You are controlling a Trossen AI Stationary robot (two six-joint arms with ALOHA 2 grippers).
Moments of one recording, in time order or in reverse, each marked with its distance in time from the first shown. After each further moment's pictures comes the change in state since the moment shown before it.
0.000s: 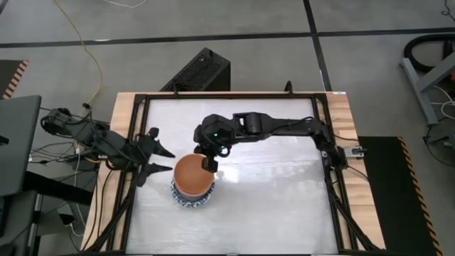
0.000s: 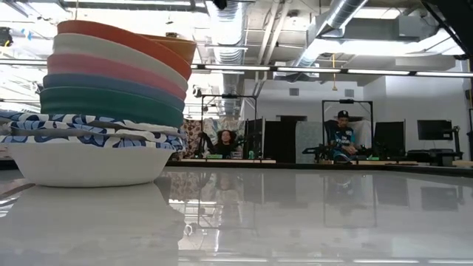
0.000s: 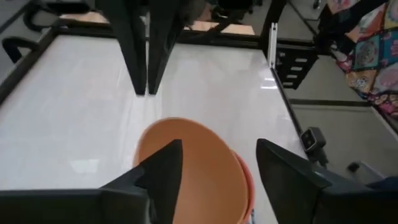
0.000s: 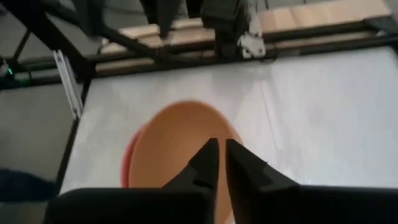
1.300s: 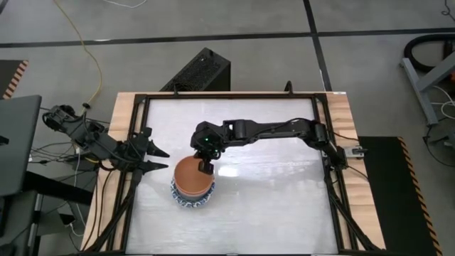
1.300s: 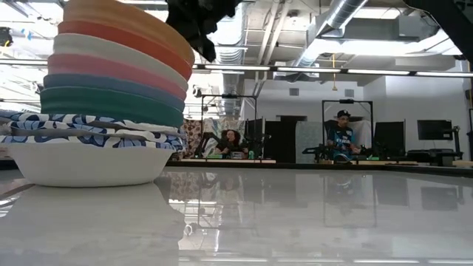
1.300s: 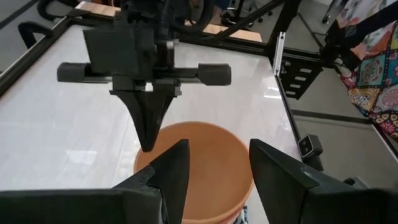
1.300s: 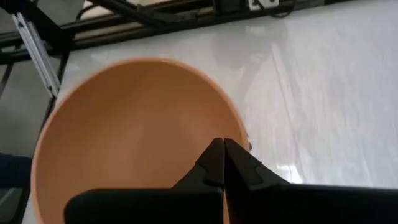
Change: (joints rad) left arm -0.099 -0.043 0.000 -0.055 -0.123 -0.127; right arm -0.049 0.052 -0.249 0.202 -0.111 0.007
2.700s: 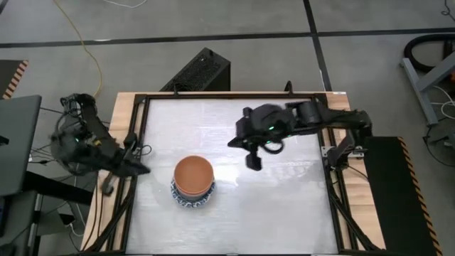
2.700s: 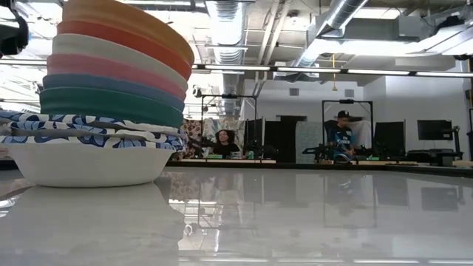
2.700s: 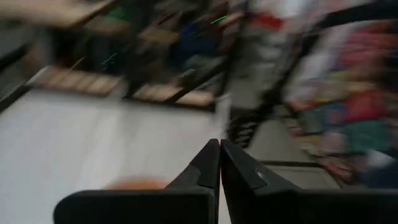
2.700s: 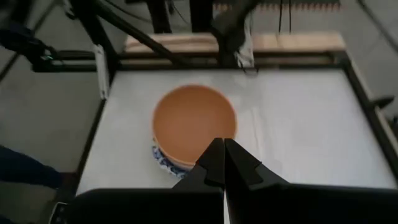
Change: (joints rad) left arm -0.467 -0.051 0.000 0.220 -0.398 0.036; right arm 0.131 -0.440 0.034 -0.346 0.209 -0.057
